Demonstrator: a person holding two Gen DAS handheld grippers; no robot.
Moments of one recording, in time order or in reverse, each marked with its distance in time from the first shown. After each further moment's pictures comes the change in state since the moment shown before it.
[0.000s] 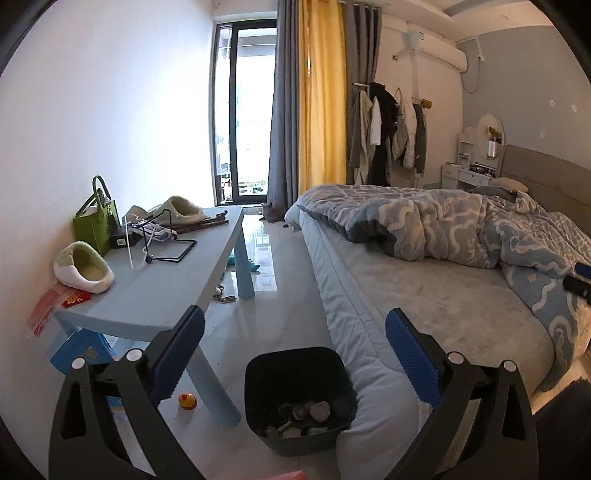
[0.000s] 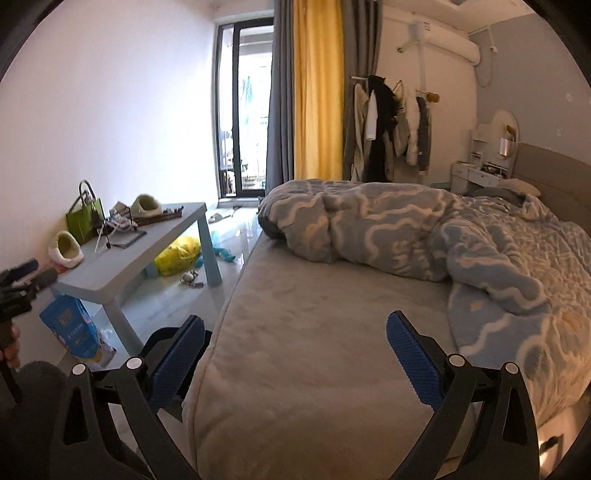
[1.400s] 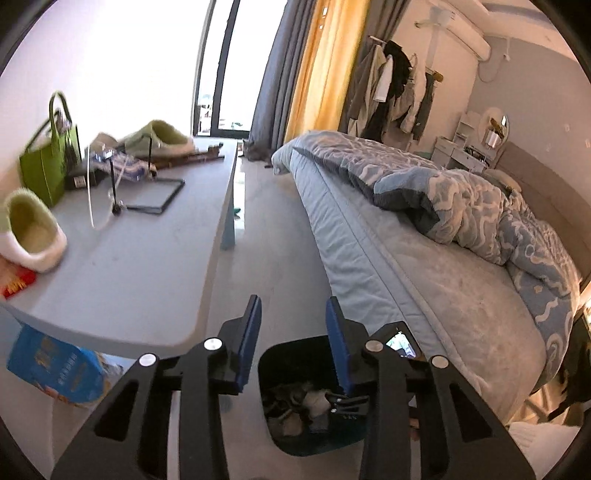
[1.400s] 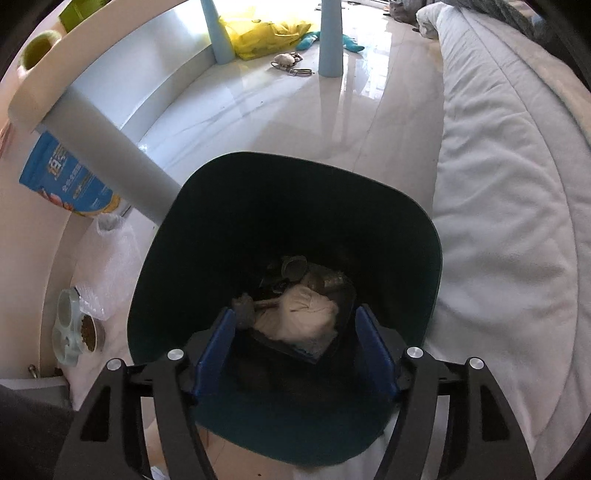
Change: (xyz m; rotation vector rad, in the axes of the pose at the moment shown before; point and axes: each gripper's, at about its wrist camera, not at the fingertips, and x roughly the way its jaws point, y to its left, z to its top) left arm 0.141 0.130 0.026 -0.103 0.245 -0.173; right arm 0.391 0.274 -0.131 -0.282 0.850 0.283
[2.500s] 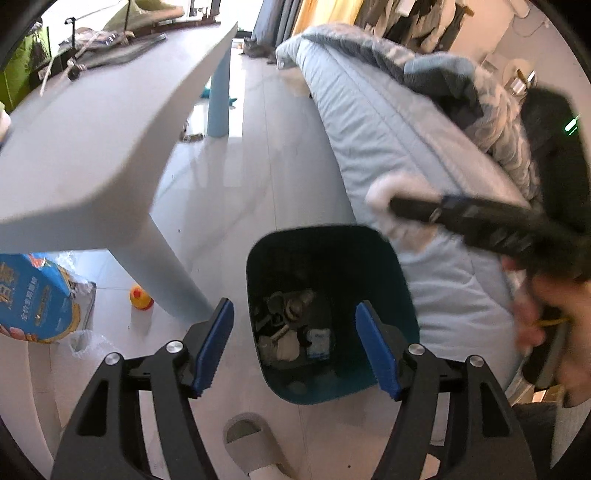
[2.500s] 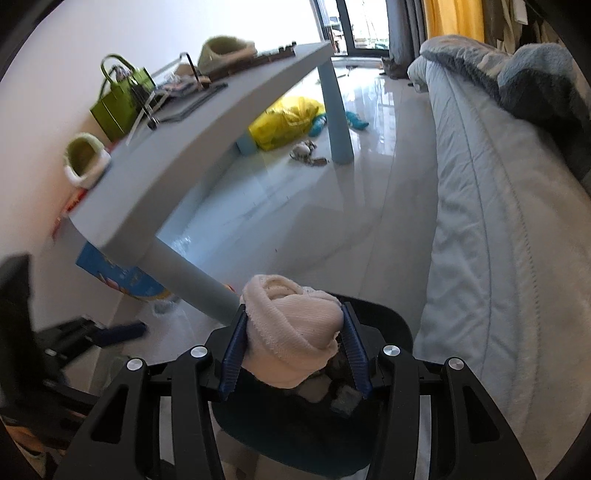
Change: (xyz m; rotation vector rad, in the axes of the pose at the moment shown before) left arm 0.106 0.022 -0.082 -0.077 0.386 -0.040; right arm -0.100 -0.022 0.042 0.094 -0.275 0.154
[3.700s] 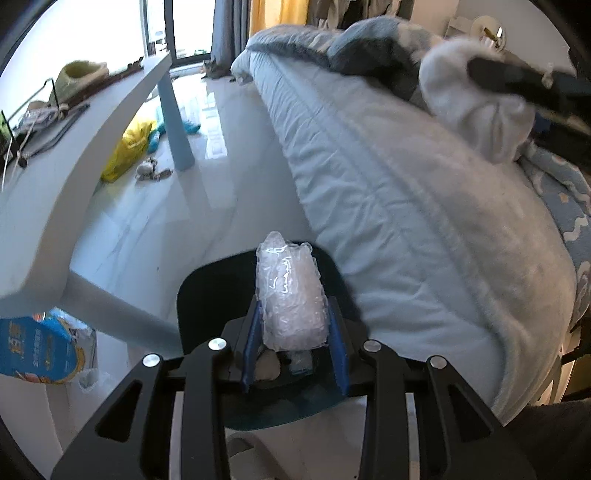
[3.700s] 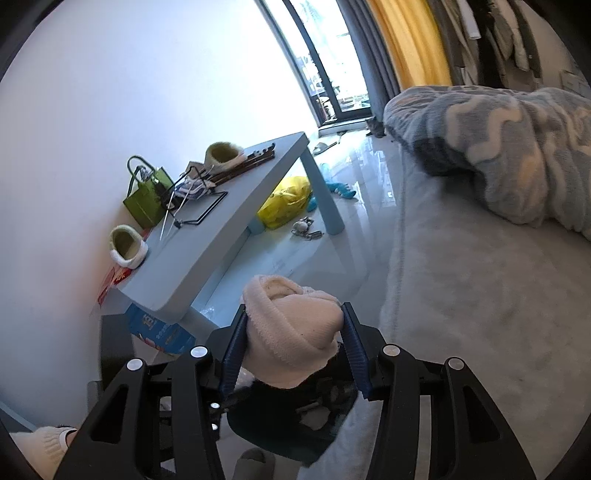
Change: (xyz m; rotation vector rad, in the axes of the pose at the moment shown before) left arm 0.028 -0.110 0.009 0.173 -0.003 0.059; right arm -0.148 -0.074 -0.012 0.099 -0.294 0.107
